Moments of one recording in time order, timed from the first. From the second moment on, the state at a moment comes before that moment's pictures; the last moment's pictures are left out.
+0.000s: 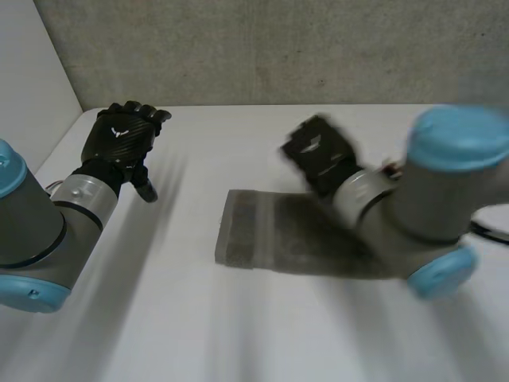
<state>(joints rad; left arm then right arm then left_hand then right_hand) 4.39 -1.86 -1.67 3.54 -1.45 3.46 2.09 -1.11 1.34 -0.14 1.39 2.32 0.28 0.27 0.25 0.27 0.24 1.33 1.33 1.34 1.34 1.16</state>
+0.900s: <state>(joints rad) 4.03 -2.14 -1.42 3.55 -1.50 3.43 1.79 -1.31 1.86 -0.19 1.21 2.73 0.28 0.27 0.25 0.27 0.24 0.23 0.25 0.25 0.26 0.06</state>
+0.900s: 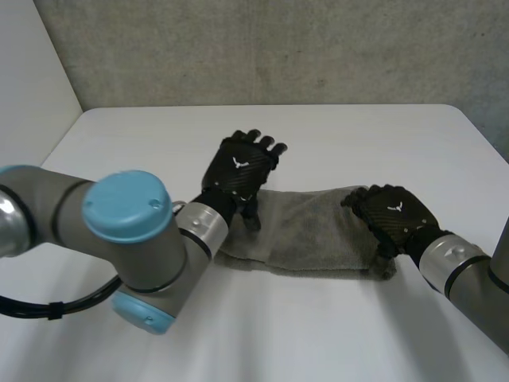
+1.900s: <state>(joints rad) 4.18 -1.96 -1.58 3.55 -1.62 3.40 2.08 -1.20 1.63 -0.31 1.39 2.23 0.28 0.27 0.25 0.27 0.25 1.33 1.30 1.35 1.34 1.16</state>
